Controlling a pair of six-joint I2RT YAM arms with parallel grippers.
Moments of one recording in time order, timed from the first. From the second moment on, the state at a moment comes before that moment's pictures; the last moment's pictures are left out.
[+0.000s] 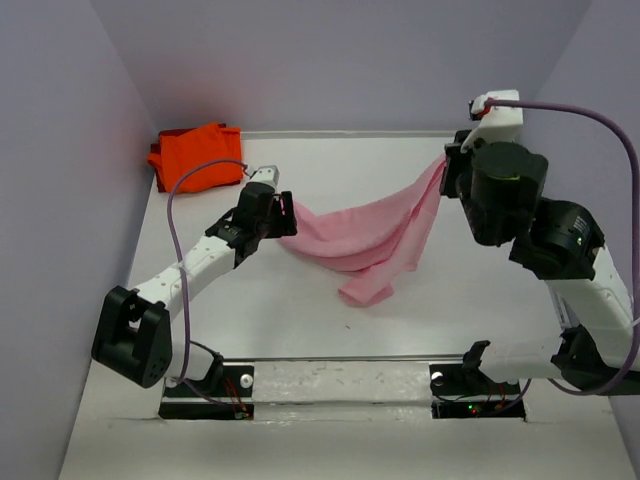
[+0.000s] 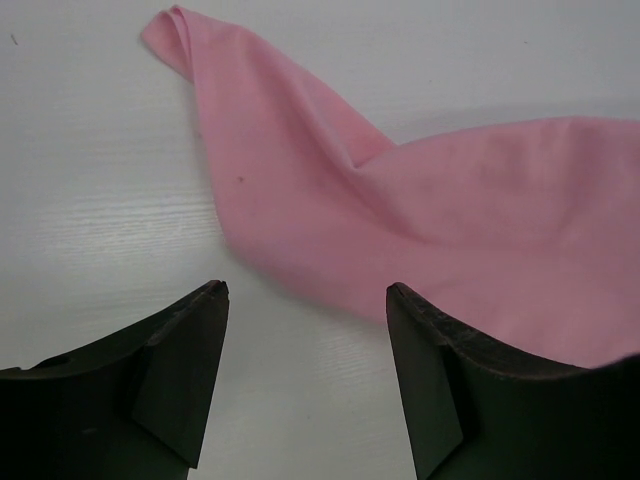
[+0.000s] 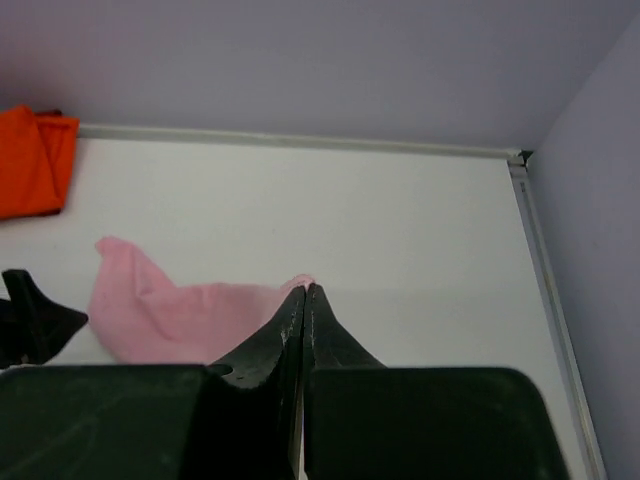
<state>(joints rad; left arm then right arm) -0.48 1.35 0.91 -0.19 -0.14 -0.40 0.96 1.21 1.87 -0.94 0.94 0.20</state>
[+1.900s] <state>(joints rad) -0.82 1.25 0.99 -0.22 -0.19 -0.49 0.96 1.14 1.79 -0.69 1.04 -0.15</state>
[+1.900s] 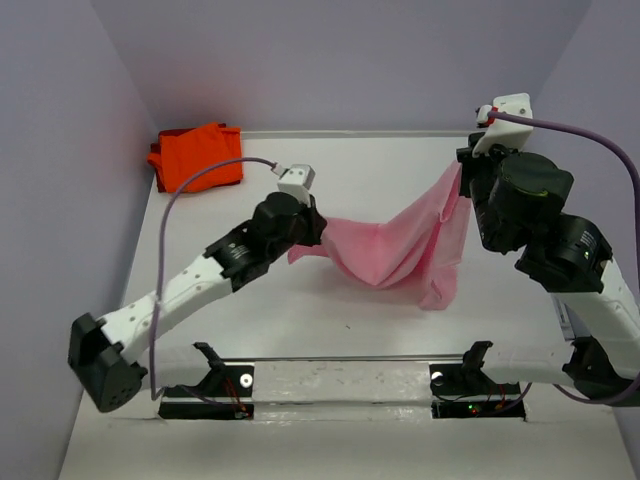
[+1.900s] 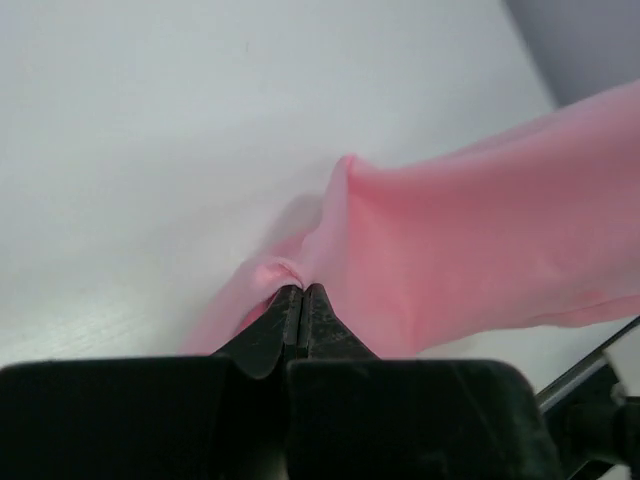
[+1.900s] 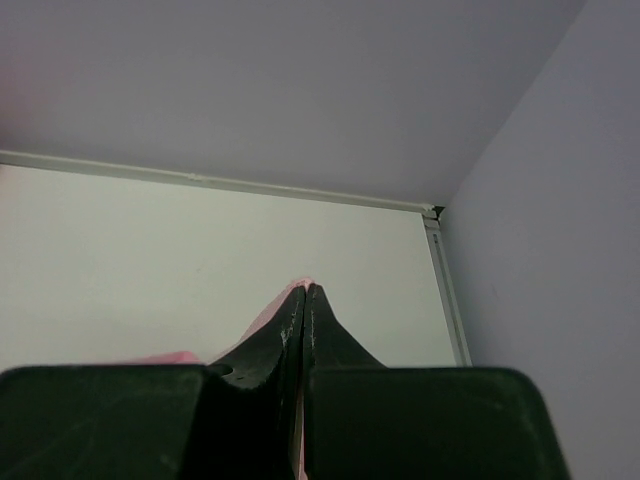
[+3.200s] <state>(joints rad) -0.27 1.28 0.89 -0.10 -0.15 -0.65 0.45 1.74 1.69 -0.59 0.64 0.09</state>
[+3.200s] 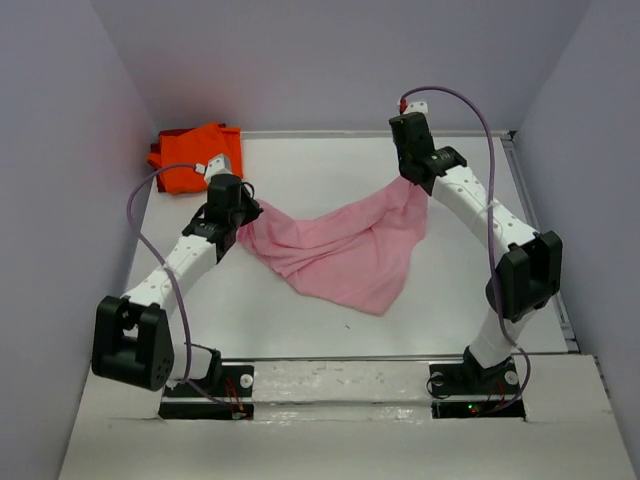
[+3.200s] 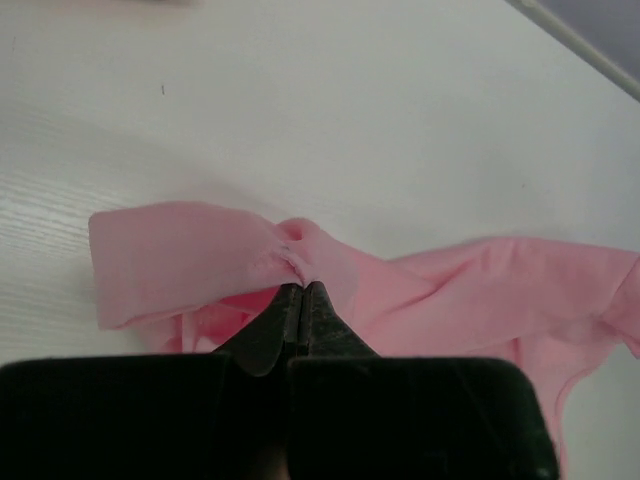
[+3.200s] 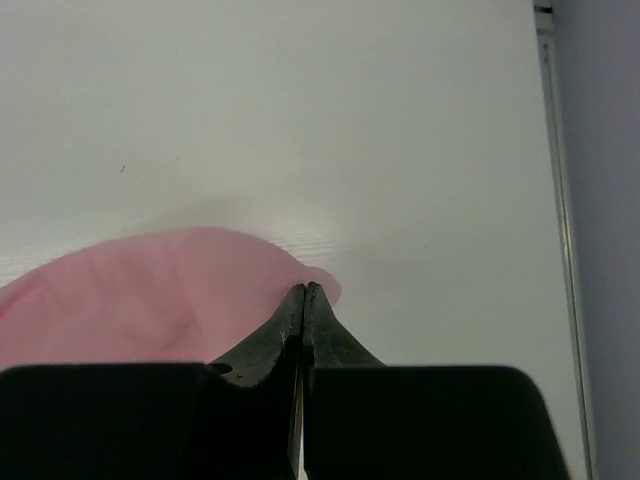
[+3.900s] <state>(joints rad) -0.35 1.27 0.92 -0.05 -0.13 -0.52 0.45 1.68 1.51 -0.50 0.48 0.18</state>
